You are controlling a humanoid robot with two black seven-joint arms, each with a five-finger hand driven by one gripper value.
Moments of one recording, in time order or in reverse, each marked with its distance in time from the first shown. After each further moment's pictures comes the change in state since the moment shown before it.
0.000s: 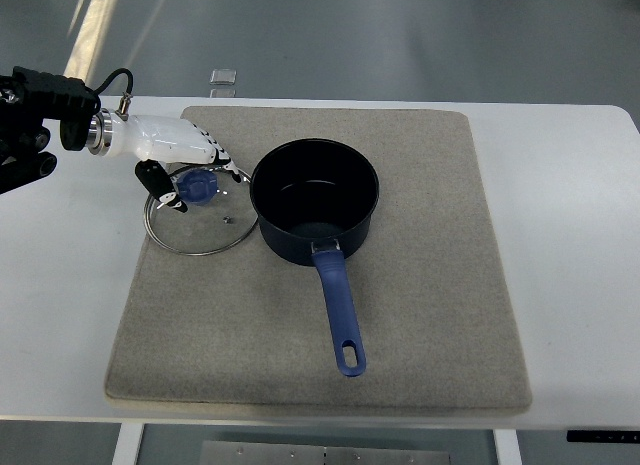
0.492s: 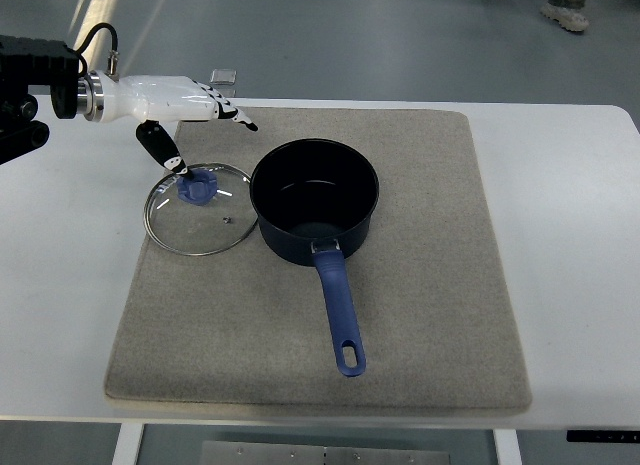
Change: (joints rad) left arm -0.012 0.051 -0.201 -0.019 -0.069 -0.029 0.000; right arm 0.000 0.000 0.000 0.000 0.000 0.000 0.000
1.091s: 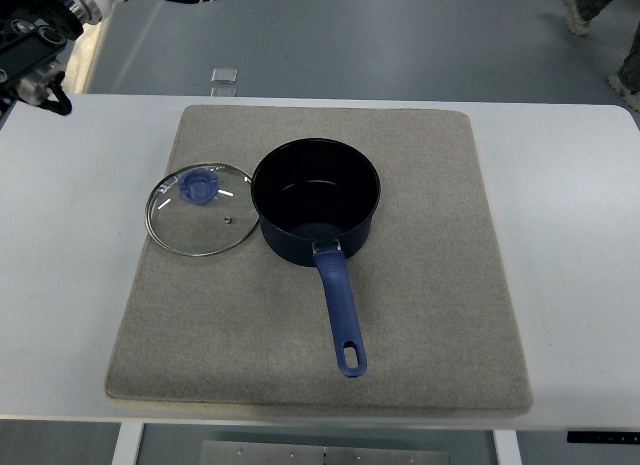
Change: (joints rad) left arm 0.112 -0.331 -0.199 0.590 -1.112 -0.109 0.000; right arm 0.000 0.000 0.000 0.000 0.000 0.000 0.000
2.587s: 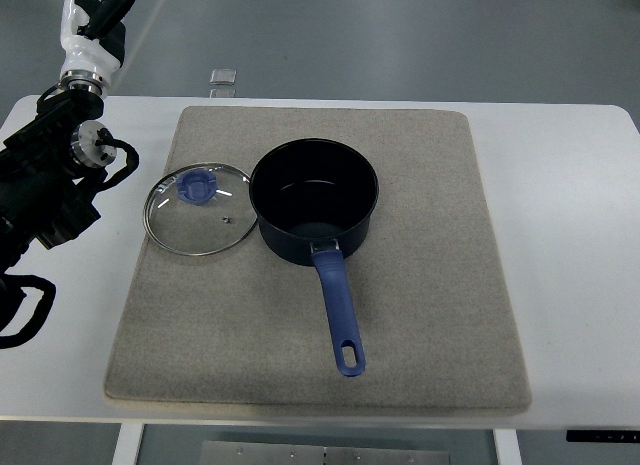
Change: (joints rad) left arm 0.224 -0.162 -0.541 0.156 -0.416 -0.105 0.000; right arm 0.000 0.000 0.000 0.000 0.000 0.000 0.000
